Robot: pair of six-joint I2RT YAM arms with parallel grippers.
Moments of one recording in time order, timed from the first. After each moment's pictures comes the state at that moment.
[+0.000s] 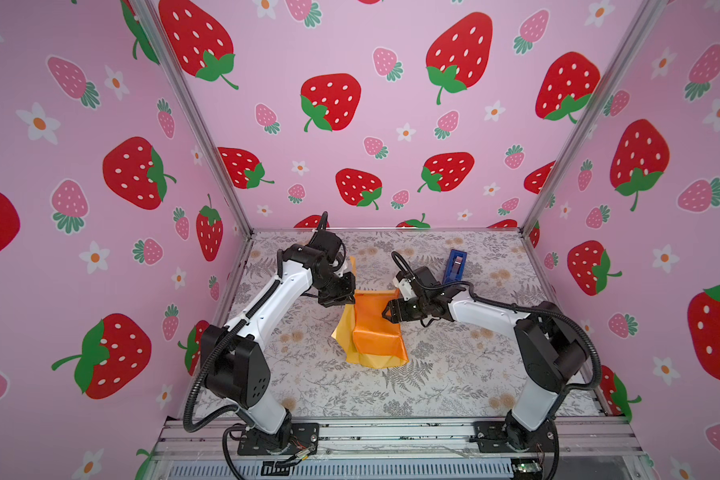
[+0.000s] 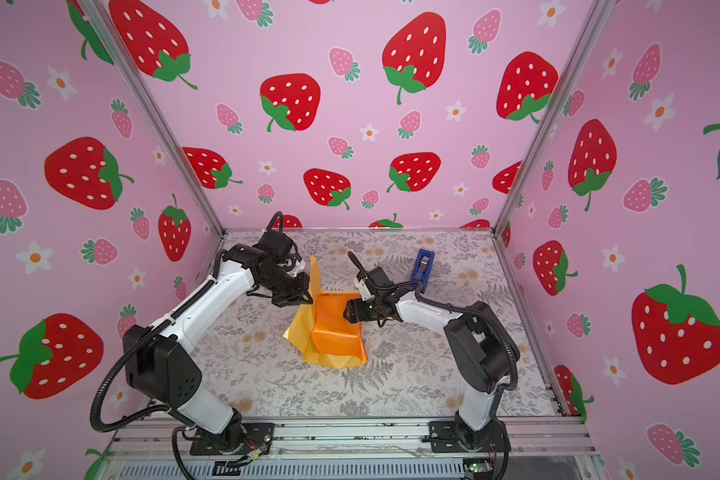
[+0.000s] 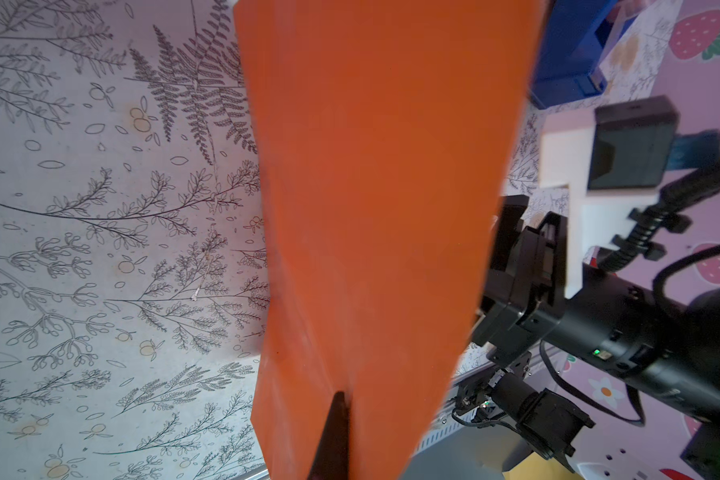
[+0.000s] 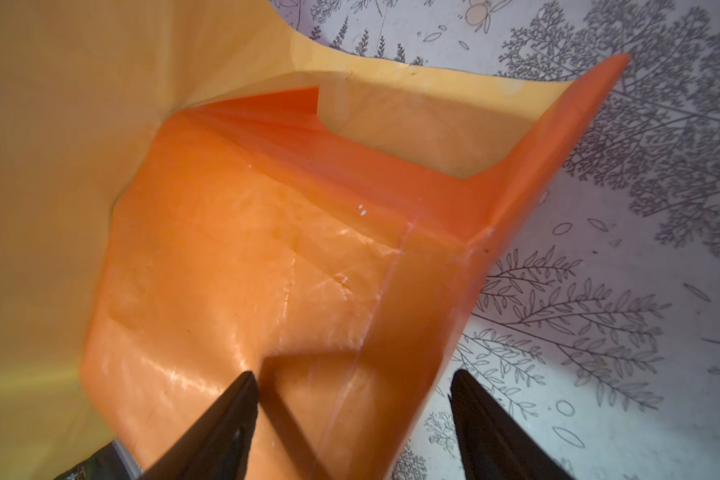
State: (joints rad) left arm -0.36 1.63 1.50 -1.13 0.42 -0.47; right arm 0.77 1.77 1.13 -0.30 -0.28 0.42
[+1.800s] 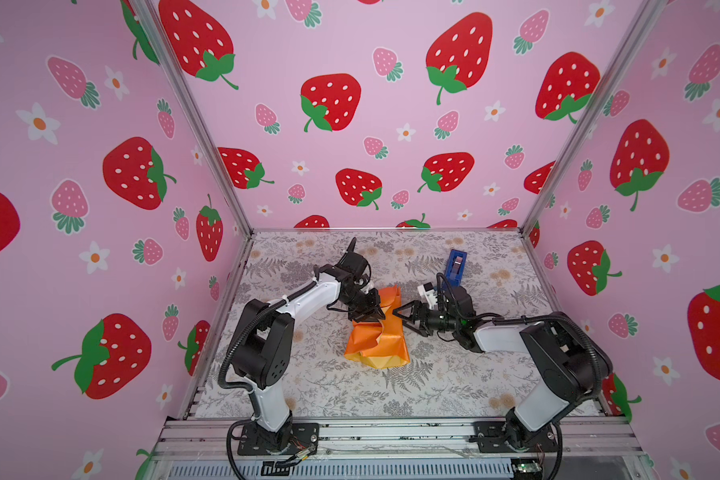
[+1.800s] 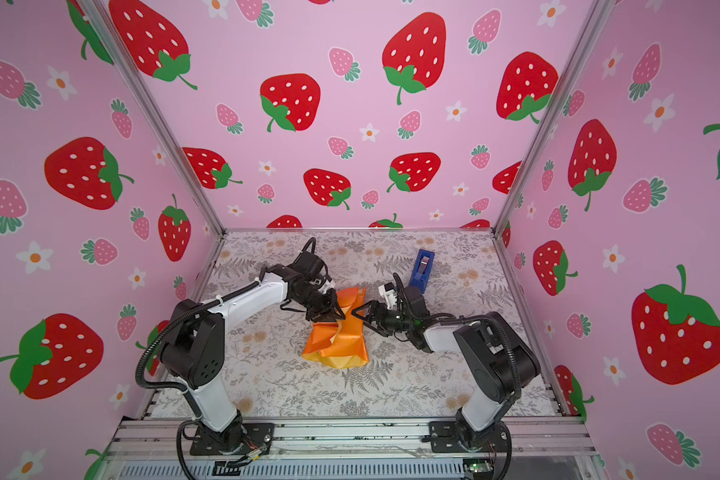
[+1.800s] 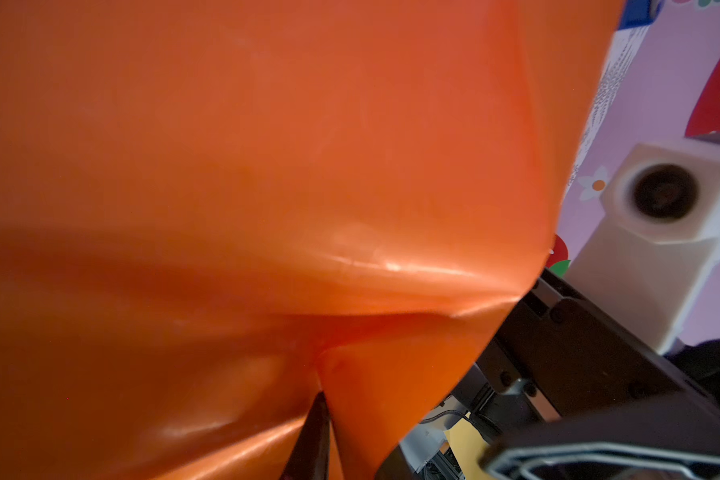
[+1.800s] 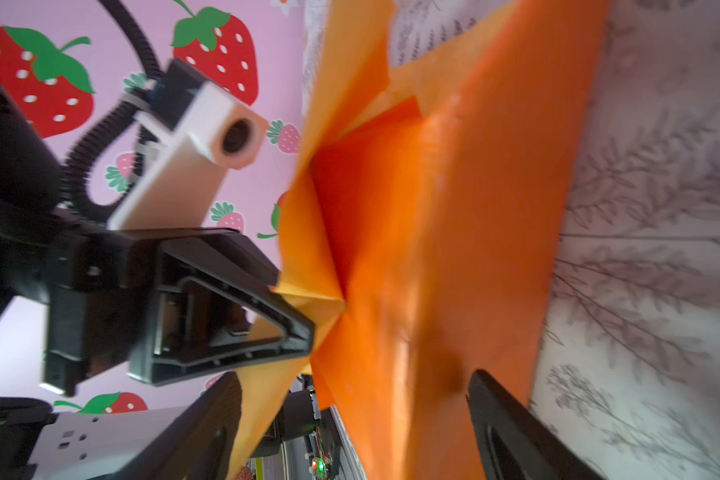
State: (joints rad) left arm -0.49 1.80 1.32 -0.76 0.62 -0.67; right arm 0.60 1.66 0.61 0.64 -0.74 1.06
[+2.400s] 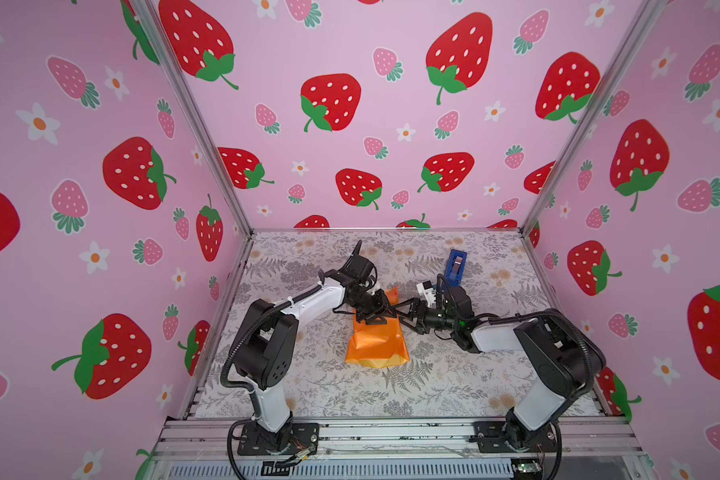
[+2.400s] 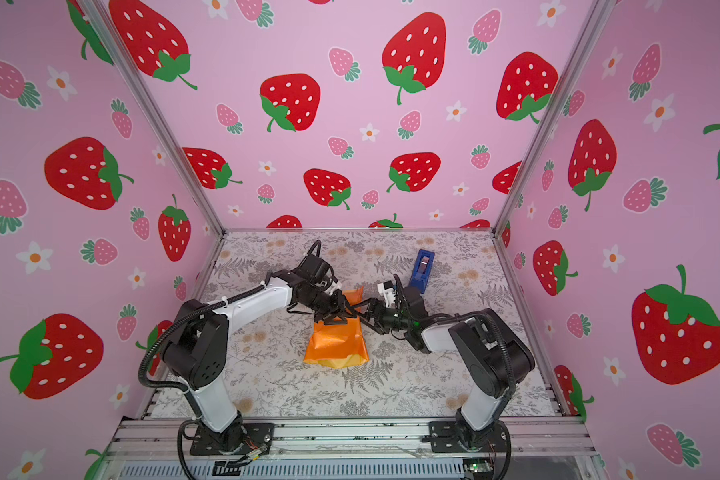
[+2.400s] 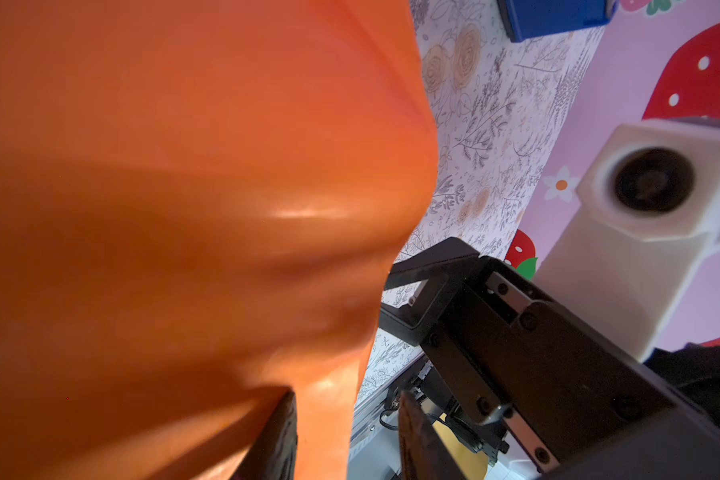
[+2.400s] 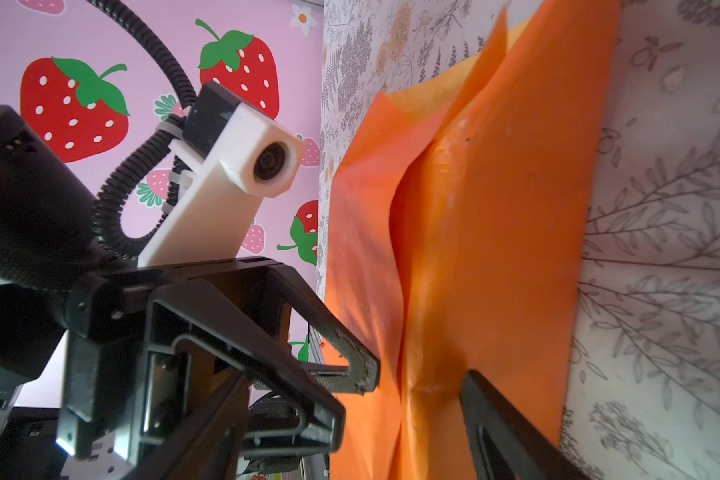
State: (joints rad) left arm -0.52 1.81 1.28 -0.63 0.67 -0.76; right arm 0.62 1.70 0.61 0.72 -0.72 1.13
